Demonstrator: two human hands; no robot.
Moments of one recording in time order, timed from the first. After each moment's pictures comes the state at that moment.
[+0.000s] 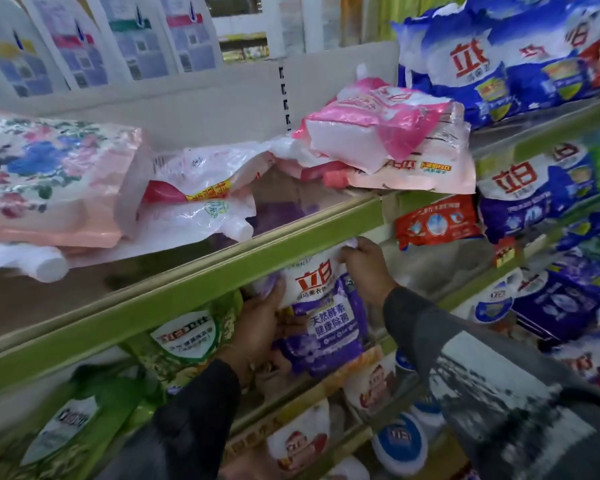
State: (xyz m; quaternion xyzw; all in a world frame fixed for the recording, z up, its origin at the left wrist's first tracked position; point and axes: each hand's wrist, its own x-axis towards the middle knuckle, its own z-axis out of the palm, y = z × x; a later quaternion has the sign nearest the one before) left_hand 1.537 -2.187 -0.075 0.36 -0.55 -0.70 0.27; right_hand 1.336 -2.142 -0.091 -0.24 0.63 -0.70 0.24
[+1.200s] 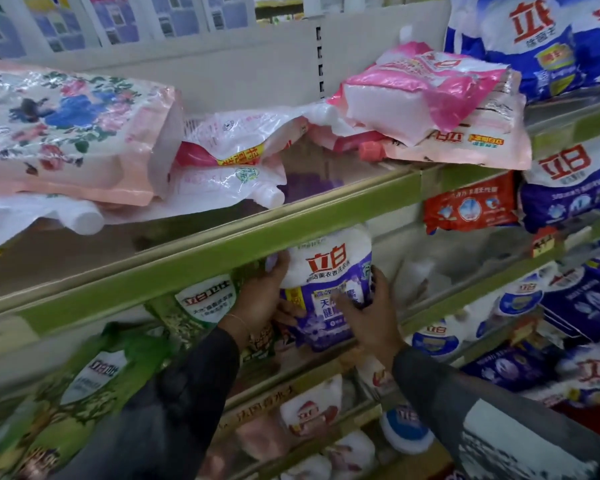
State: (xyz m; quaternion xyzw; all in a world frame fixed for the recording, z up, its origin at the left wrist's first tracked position) left_hand 1.560 -2.209 -0.080 0.41 -0.63 -0.62 0.22; right_hand 1.407 -2.105 -0.184 -0.27 0.65 -0.67 0.22
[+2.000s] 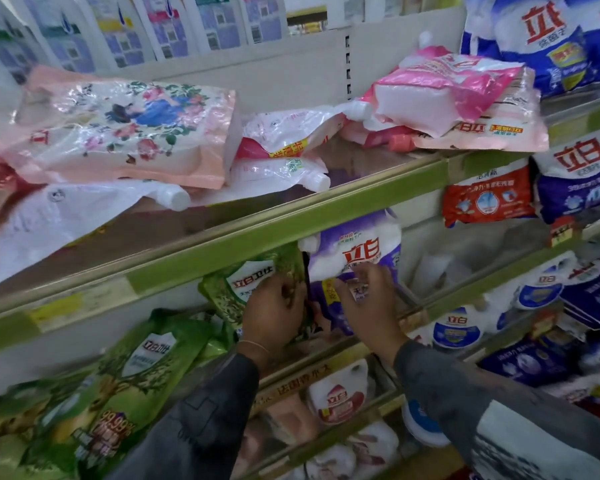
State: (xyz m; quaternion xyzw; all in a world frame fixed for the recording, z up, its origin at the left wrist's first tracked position) left_hand 1.639 -2.194 -0.101 0.38 -0.85 -0.16 0.33; right_hand 1.485 -2.106 -0.146 -0.37 0.74 -0.57 0.04
